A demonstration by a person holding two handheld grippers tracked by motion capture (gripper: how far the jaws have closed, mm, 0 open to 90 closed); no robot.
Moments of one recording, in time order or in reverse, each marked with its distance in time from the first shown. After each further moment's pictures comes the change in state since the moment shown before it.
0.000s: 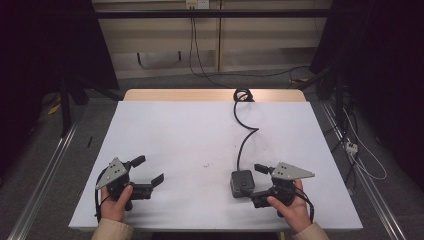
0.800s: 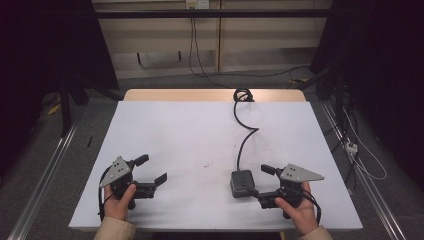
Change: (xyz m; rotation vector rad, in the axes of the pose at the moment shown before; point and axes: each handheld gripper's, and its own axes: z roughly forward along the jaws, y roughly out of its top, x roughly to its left) left arm -0.003 0.002 0.006 0.004 -0.012 0.008; right arm -0.007 -0.005 -0.016 -0.031 -0.021 0.013
